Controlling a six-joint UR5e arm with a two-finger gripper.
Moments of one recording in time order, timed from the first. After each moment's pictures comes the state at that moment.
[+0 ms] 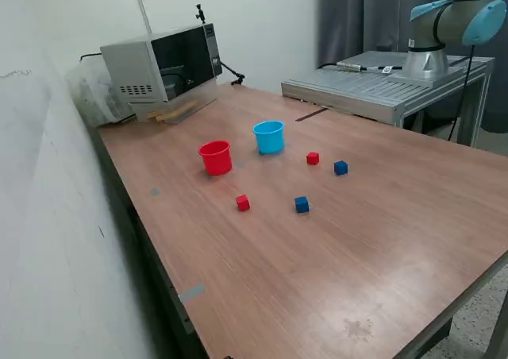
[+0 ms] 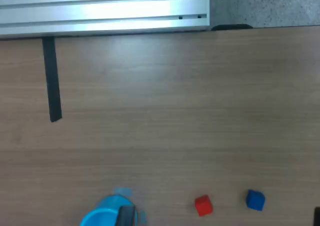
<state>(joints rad) -0.09 -1.75 1.70 -1.53 -1.67 3.10</state>
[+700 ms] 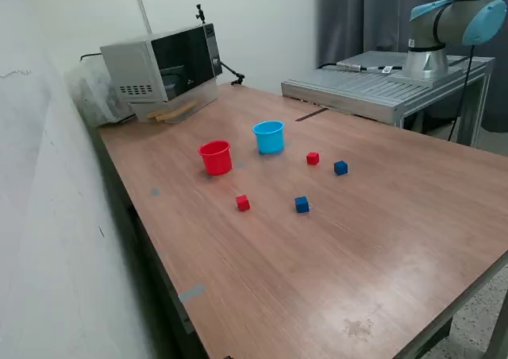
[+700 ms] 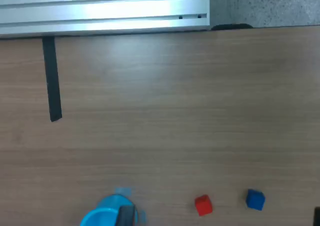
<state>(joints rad) -0.09 -1.76 1.70 -1.53 -1.67 3.10</state>
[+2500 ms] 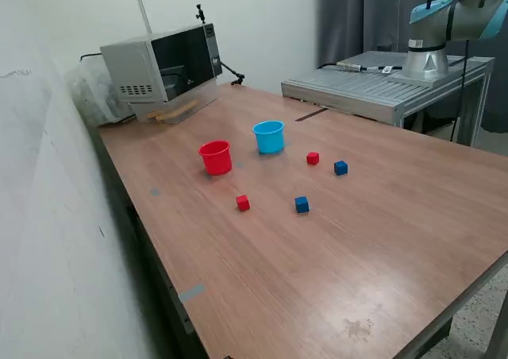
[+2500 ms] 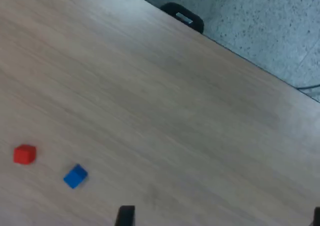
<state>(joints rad) 0.41 -1.67 1.85 -1.83 -1.67 3.03</state>
